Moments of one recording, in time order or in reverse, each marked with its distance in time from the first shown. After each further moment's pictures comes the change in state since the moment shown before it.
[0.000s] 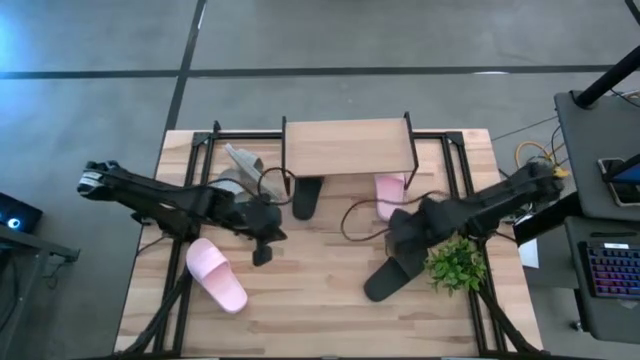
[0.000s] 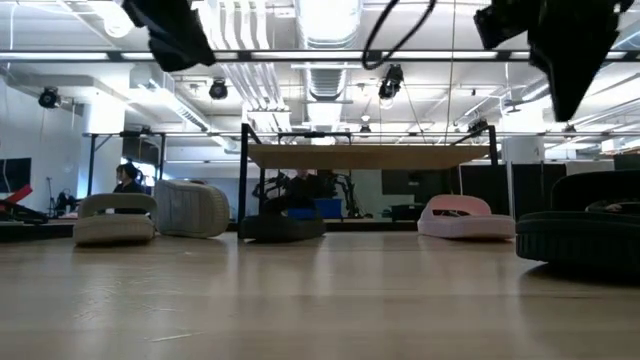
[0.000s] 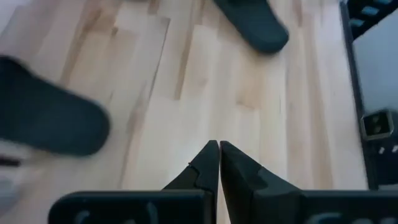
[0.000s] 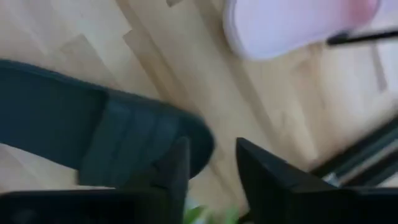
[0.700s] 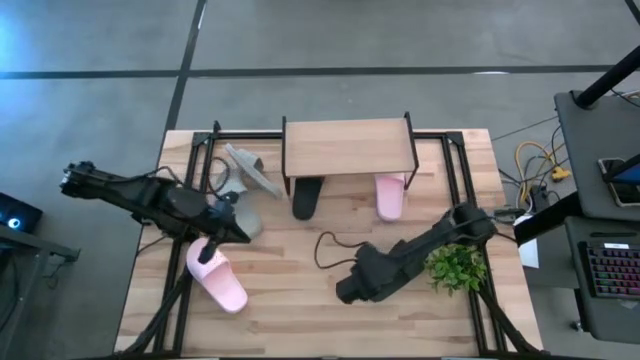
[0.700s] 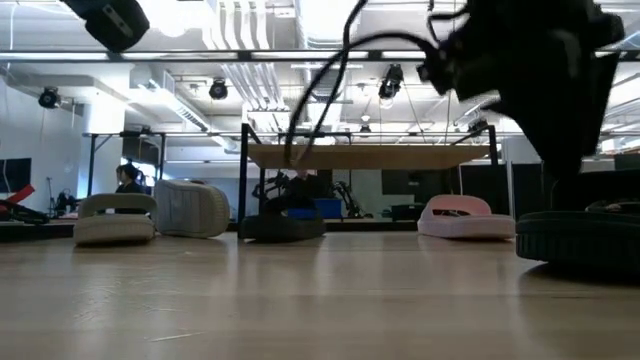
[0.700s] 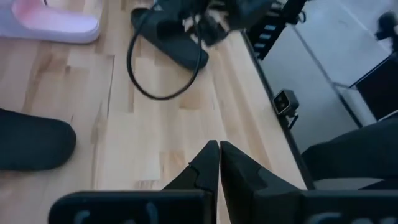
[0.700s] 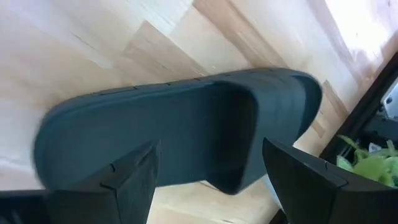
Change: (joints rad) left arm -0.059 -0.500 -0.216 -0.002 0.143 0.096; right arm 0.103 0.665 0.525 -0.203 -0.142 0.463
